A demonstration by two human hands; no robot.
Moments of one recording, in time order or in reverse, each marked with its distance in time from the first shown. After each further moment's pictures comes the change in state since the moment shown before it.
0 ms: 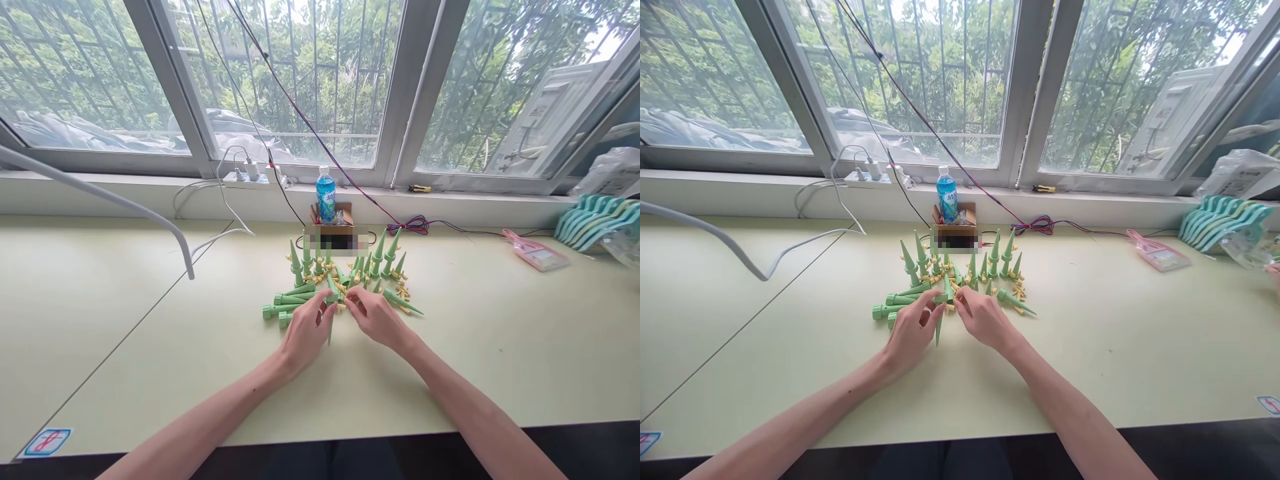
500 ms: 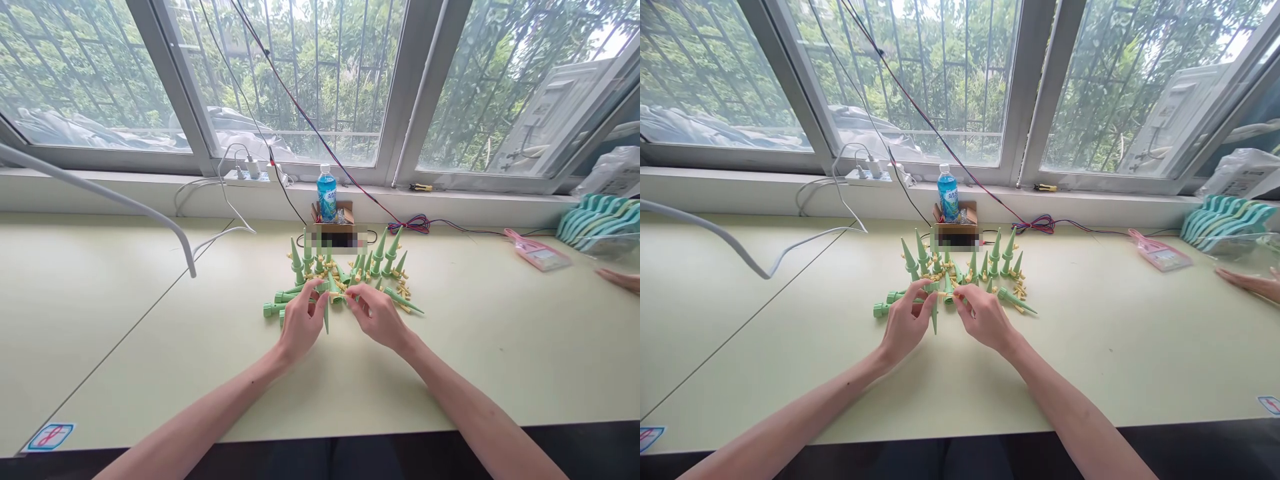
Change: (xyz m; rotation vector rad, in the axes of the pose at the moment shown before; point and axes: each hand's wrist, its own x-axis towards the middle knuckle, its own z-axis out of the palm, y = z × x) left_hand 0.006 0.003 -0.007 -0.123 0.119 -0.057; right_hand -0.001 0.002 0.004 0.127 0.170 -0.104
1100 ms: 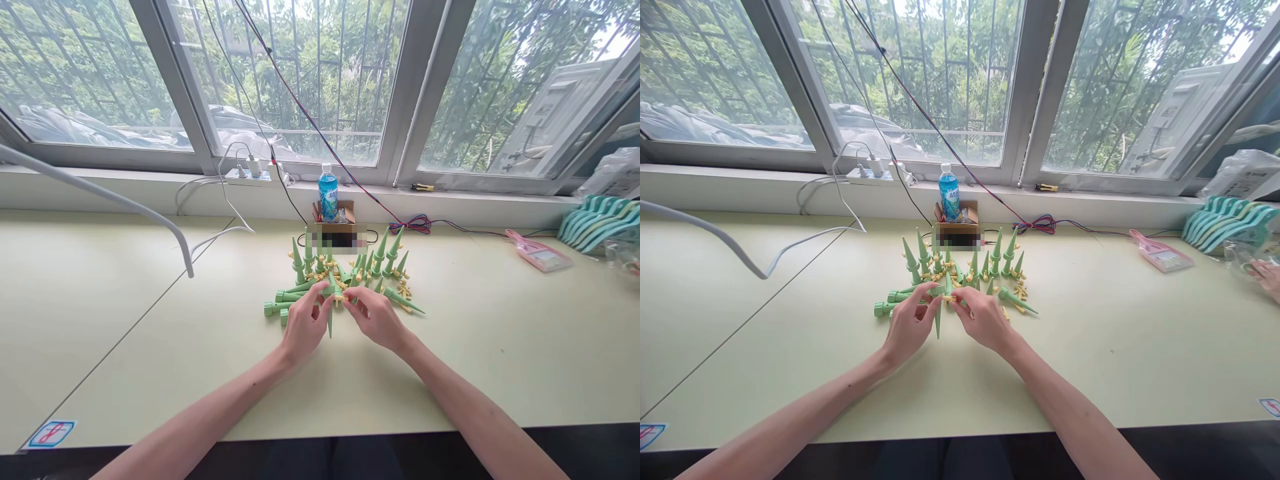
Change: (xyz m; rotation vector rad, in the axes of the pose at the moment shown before) left_hand -0.004 0.002 0.004 -0.031 -0.014 0.042; right_hand 0.000 0.005 0.005 0.024 0.009 -0.056
